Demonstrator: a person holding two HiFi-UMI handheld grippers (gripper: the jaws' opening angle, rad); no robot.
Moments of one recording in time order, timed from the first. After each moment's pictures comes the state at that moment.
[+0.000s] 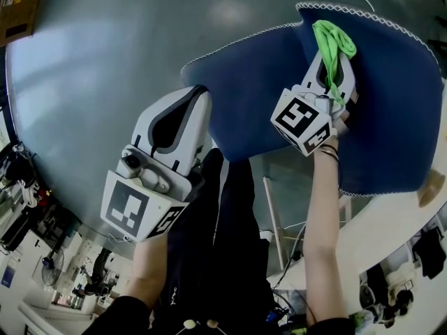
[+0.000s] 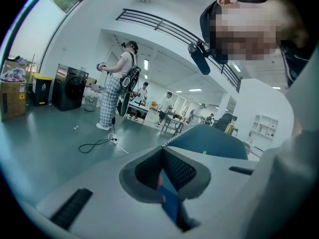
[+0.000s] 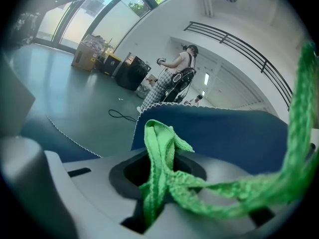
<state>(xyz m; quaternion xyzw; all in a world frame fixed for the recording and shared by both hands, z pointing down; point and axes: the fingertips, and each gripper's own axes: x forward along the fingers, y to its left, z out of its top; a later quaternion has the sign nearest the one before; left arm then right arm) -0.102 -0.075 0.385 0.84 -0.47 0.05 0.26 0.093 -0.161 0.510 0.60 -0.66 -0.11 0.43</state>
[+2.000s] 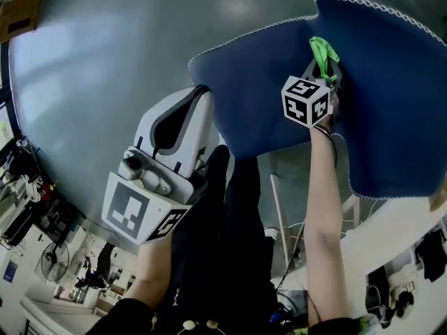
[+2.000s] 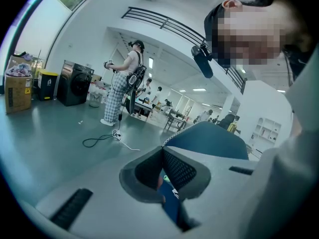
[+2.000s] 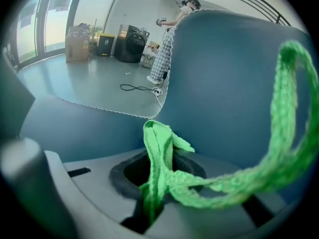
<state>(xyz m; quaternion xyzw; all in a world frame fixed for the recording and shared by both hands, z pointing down) -0.118 -0.062 0.406 0.83 -0.48 0.05 0.29 0.111 -0.114 0.675 0.57 -0.64 0.10 0.51</state>
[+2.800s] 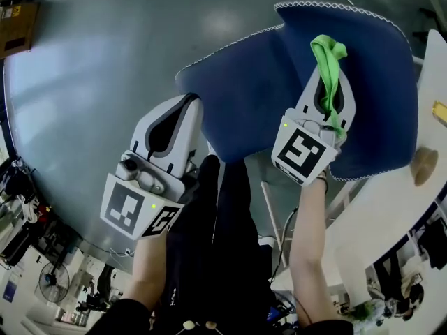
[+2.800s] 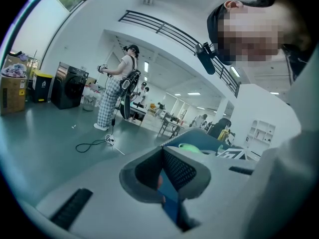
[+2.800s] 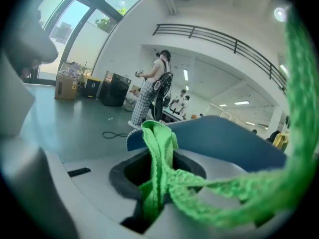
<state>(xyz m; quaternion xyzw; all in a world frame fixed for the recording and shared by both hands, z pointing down) -0.104 -0.055 0.369 0.85 -0.46 0.03 0.27 0.099 -0.118 0.436 0.67 -0.68 -0.03 0.30</state>
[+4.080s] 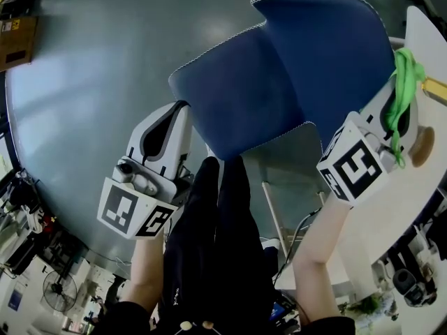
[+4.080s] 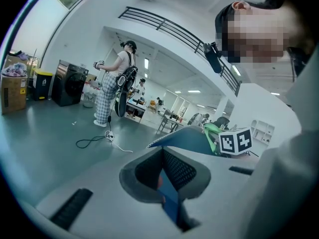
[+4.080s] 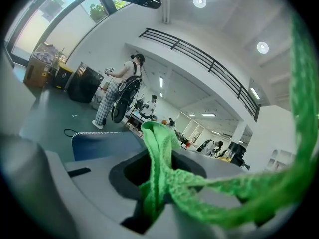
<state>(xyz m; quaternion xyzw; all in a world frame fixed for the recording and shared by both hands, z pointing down) -0.086 -0.028 0.360 0.84 -0.45 0.04 0.29 0.230 -0.097 0.317 0.77 -0.55 -0.11 0.30</state>
